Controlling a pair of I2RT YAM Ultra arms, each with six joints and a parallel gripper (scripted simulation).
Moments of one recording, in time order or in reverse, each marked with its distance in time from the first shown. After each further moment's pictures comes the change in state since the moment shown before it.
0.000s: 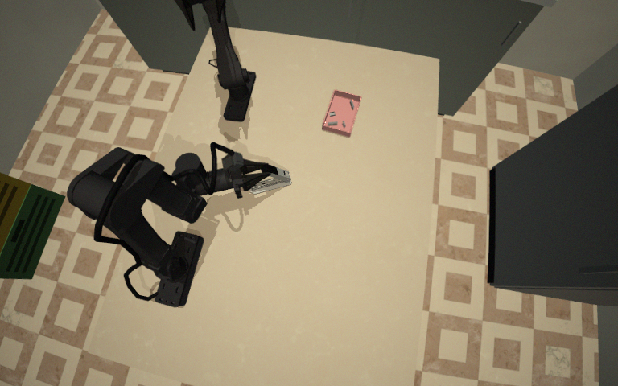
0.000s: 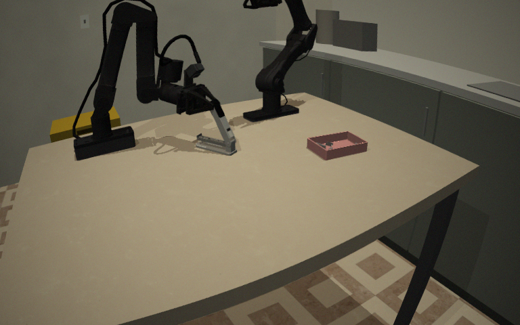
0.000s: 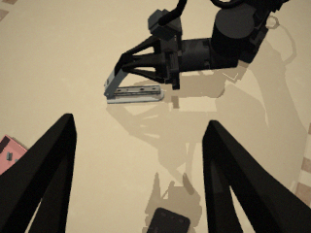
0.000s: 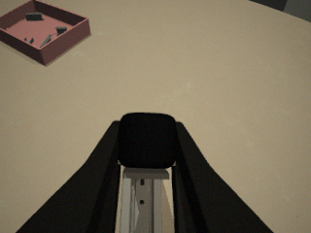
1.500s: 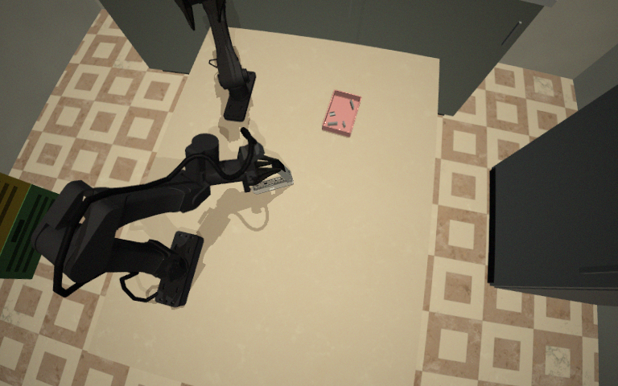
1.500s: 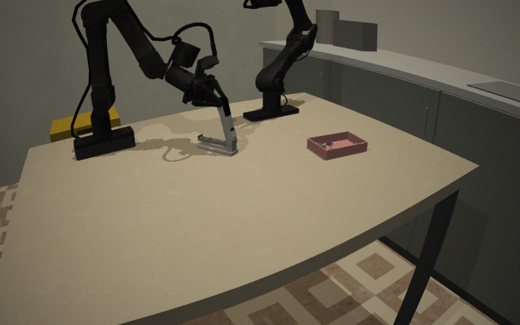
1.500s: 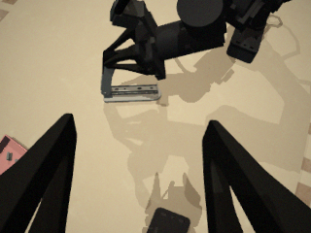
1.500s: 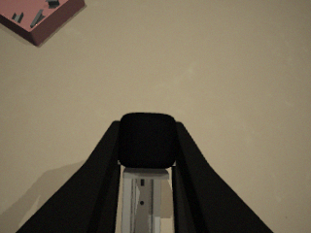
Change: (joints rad) left arm 0.000 0.000 0.000 0.000 0.000 0.000; right arm -0.131 -0.338 0.195 -0.829 -0.187 0.182
